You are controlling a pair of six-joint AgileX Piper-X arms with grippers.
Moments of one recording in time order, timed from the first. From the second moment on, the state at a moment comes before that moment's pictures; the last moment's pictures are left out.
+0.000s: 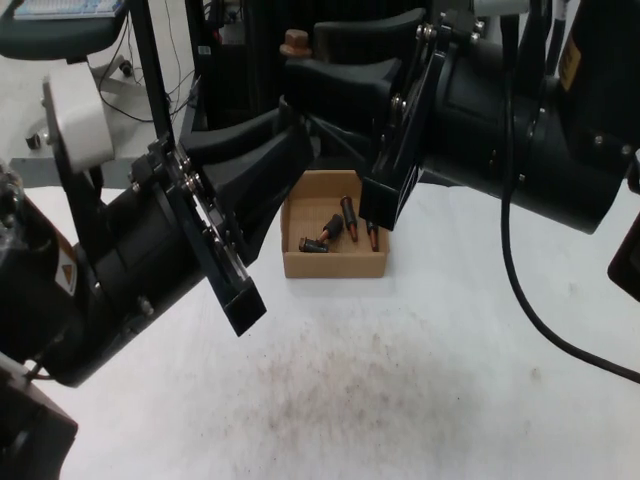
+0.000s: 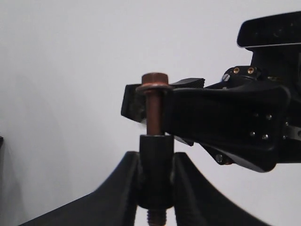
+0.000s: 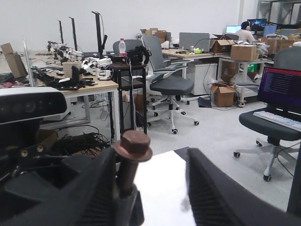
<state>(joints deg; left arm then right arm) -31.5 60.5 -22.4 -52.5 26.9 -16.7 40.0 67.4 -47.9 -17.1 -22.1 1.6</state>
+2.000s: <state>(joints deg) -25.1 90.6 -68.4 12.9 23.7 -7.6 22.9 62.3 -47.6 6.9 -18.3 12.1</state>
